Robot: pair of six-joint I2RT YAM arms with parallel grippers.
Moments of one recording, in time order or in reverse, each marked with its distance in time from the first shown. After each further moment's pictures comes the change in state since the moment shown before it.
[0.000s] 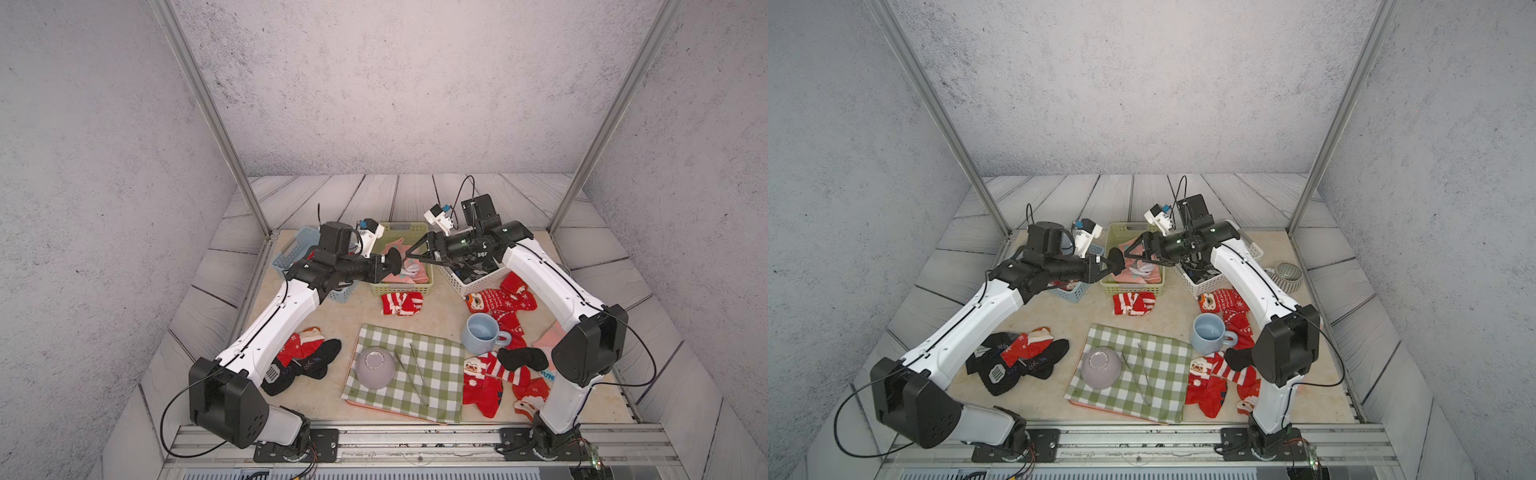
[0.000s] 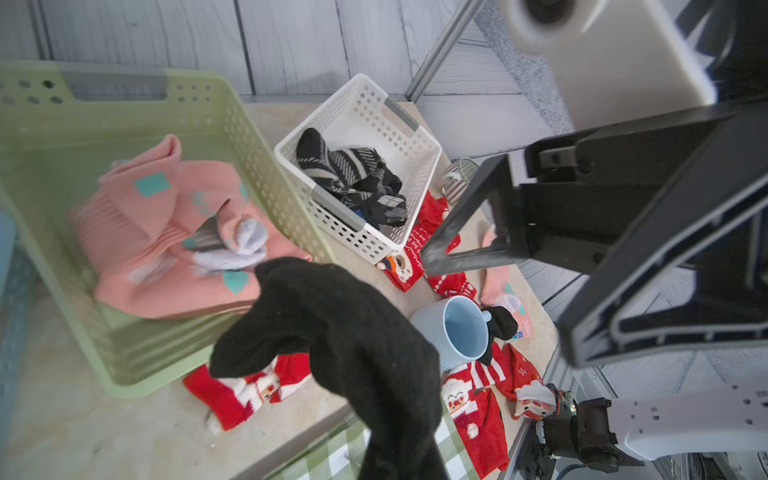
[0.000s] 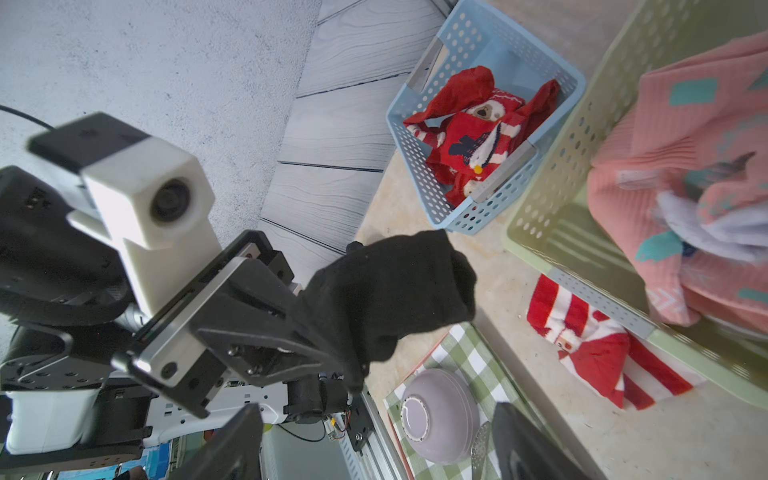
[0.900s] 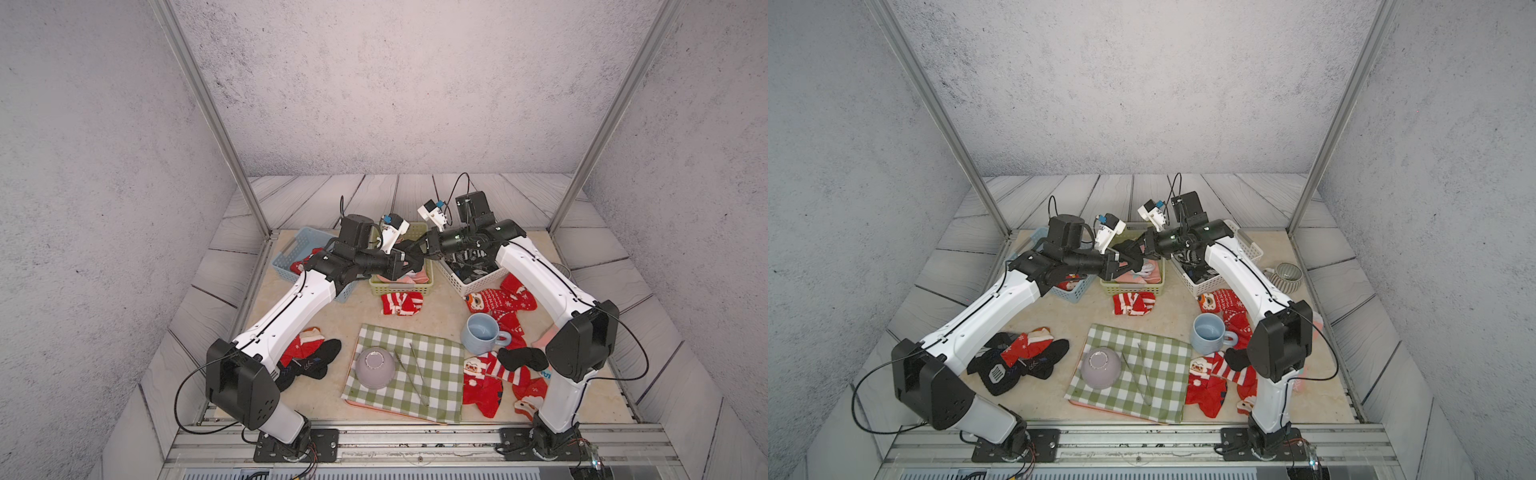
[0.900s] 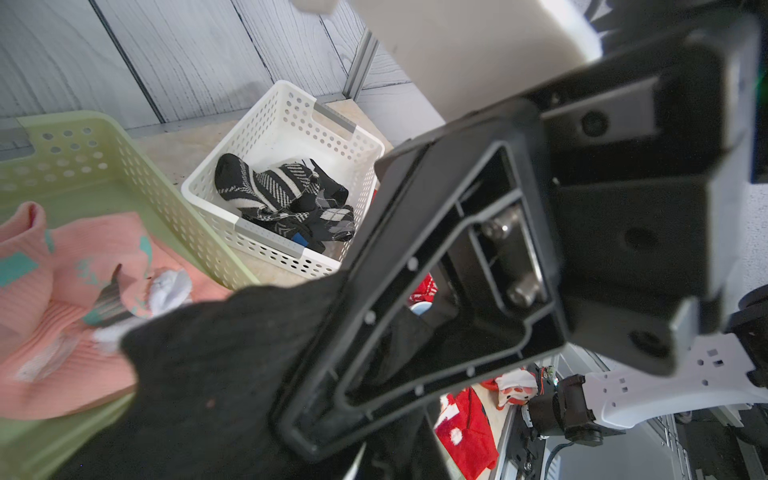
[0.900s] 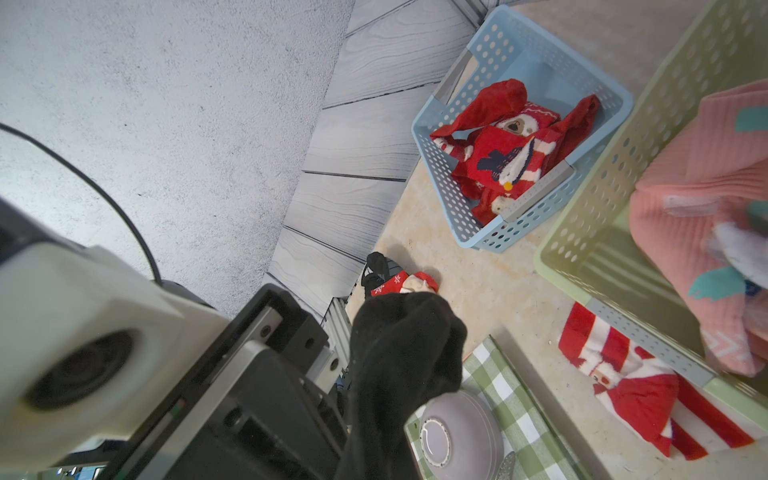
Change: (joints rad) left arm -0.090 0.091 0.100 0.018 0.035 0.051; right arm 0.011 0.032 0.042 0.060 -0.011 0.051
